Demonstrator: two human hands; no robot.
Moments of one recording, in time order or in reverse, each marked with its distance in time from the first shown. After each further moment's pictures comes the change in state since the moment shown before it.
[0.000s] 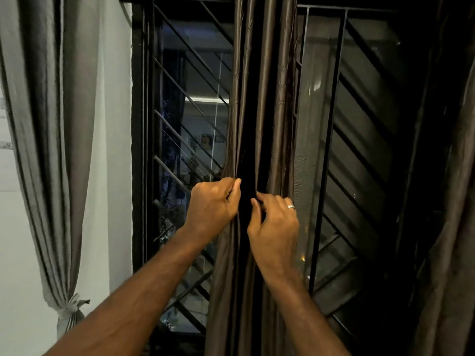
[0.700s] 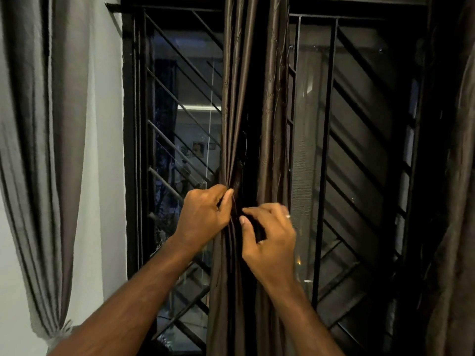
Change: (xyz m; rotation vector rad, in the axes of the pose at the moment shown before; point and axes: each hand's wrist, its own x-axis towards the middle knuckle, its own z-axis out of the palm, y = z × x) left_hand 0.005 -0.027 -0.003 -0.087 -0.069 -0.001; right_hand -0.001 0.001 0.010 0.237 -0.013 -0.043
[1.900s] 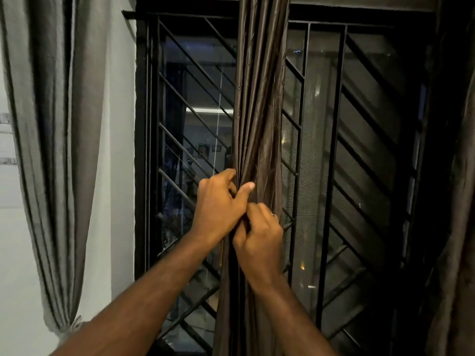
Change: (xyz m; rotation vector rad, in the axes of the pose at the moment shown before) left_hand 0.025 0.043 -0.021 -0.168 -0.031 -0.324; right_hand 0.003 -0.021 0.033 -0.045 -0.024 0.031
